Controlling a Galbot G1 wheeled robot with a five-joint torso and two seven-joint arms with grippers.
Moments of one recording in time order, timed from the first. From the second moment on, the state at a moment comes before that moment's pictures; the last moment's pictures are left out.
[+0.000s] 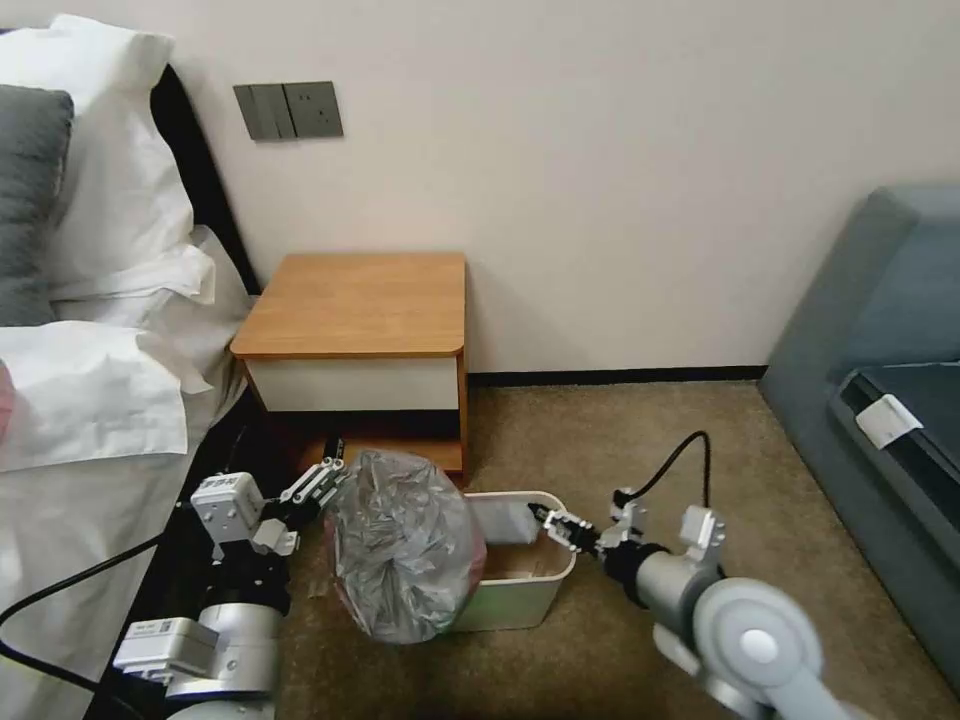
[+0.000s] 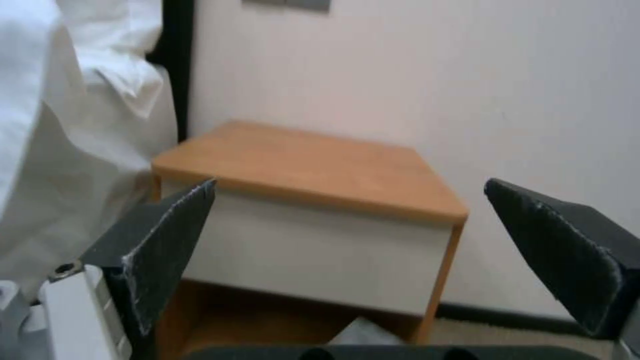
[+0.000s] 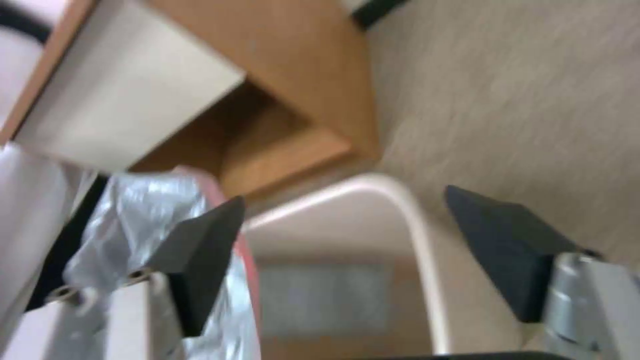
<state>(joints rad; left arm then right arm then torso) 1.84 -1.46 -0.51 -2.48 -0.21 0.05 -0.15 -1.41 1.00 0.36 2.23 1.40 -0.53 0.53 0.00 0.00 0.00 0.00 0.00</state>
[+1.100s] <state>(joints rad) 1.75 -1.39 -0.37 -2.20 -0.17 0.22 -0.16 -1.49 1.08 0.46 2.24 1.21 -0.48 0.45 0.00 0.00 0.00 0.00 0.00</state>
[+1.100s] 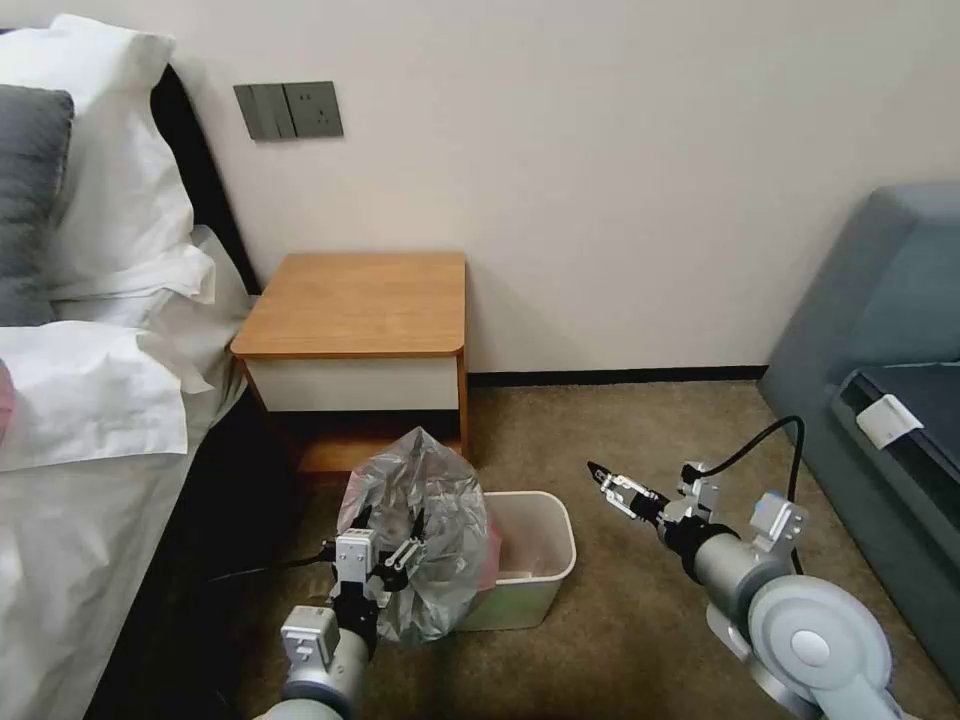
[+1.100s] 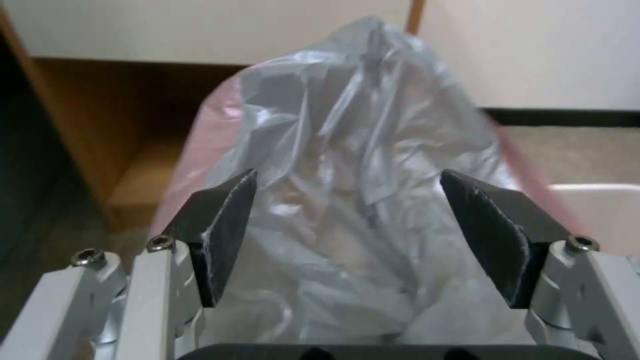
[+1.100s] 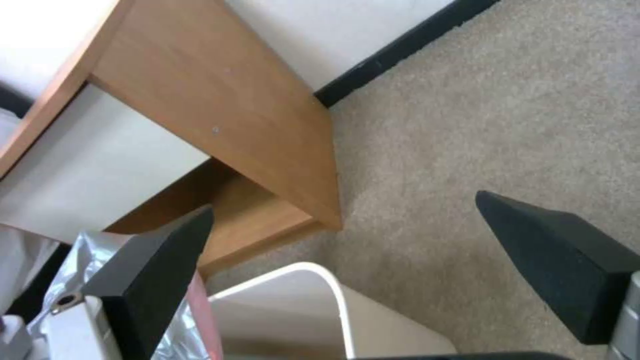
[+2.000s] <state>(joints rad) 1.68 -1.41 -0.36 -2.07 -0.17 0.24 -0.20 -1.53 1.12 0.47 2.22 1.15 -0.47 0.43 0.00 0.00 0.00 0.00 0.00</state>
